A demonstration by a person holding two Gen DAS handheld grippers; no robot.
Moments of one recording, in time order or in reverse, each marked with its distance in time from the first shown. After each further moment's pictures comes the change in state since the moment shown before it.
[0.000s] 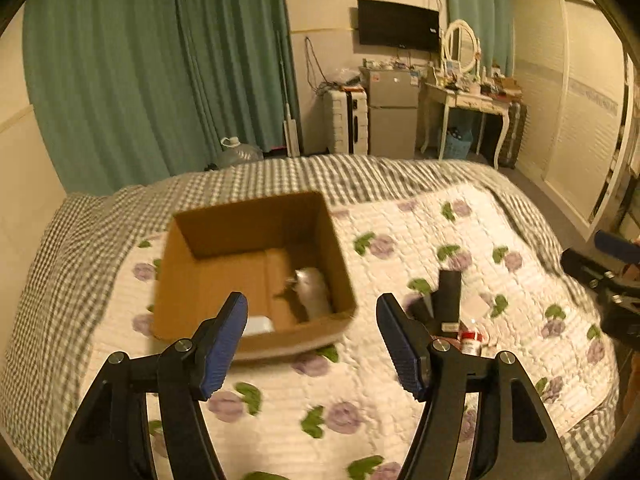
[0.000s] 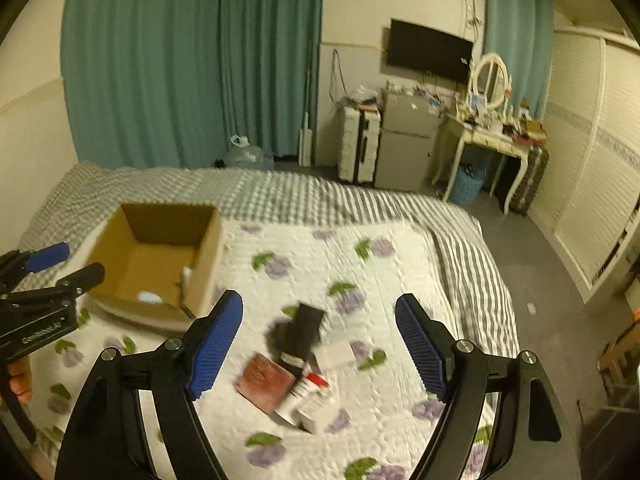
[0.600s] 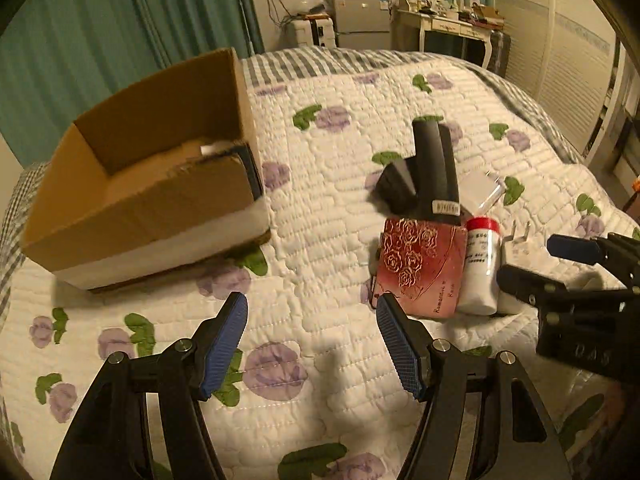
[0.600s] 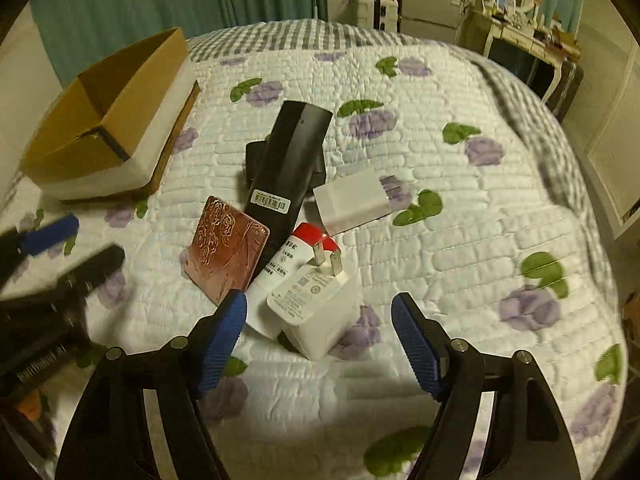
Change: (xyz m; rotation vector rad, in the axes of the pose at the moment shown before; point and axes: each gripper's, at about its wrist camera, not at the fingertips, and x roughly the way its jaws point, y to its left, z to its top) left arm 0.098 -0.064 -0.093 0.091 0.217 -0.052; right arm 0.129 -0.012 -0.116 0.031 0.345 0.095
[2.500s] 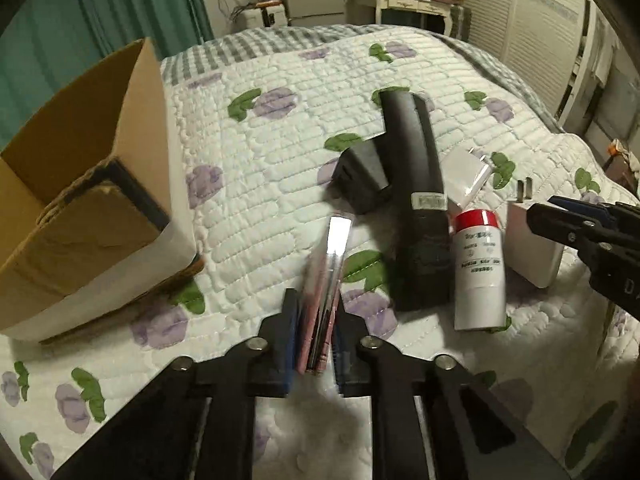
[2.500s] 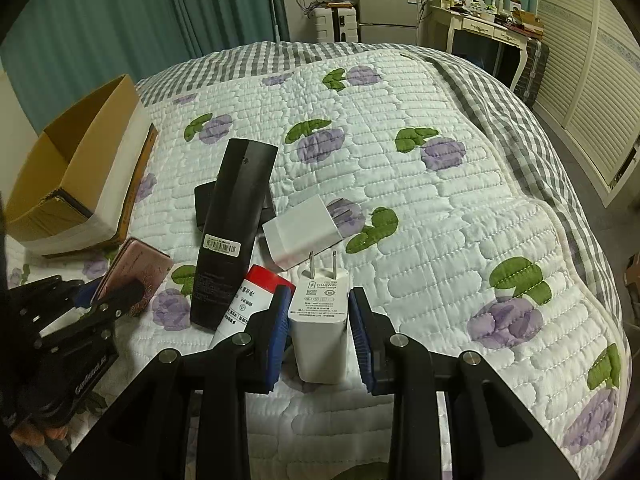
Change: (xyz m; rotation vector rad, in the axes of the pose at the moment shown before) left arm 0.047 -0.025 0.019 0.125 0.029 -0.104; right arm 0.000 -0.028 0.008 0.115 -0.075 -0.046
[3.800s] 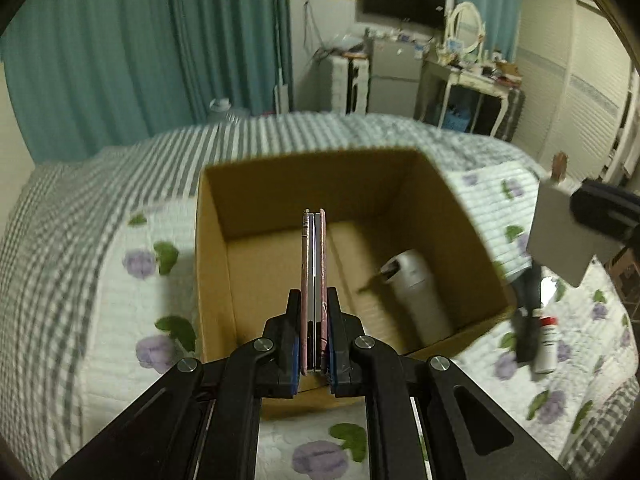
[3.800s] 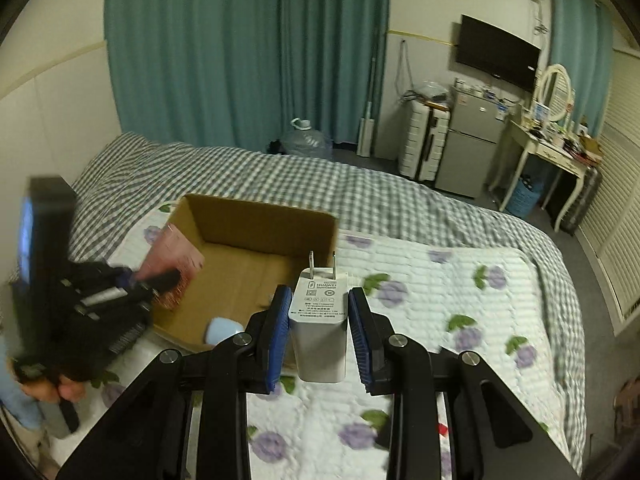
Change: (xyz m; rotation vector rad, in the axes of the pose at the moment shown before) left arm -0.078 0.230 0.025 -0.220 -0.141 0.046; right arm -0.090 0.232 0.112 -0.305 -0.234 0.110
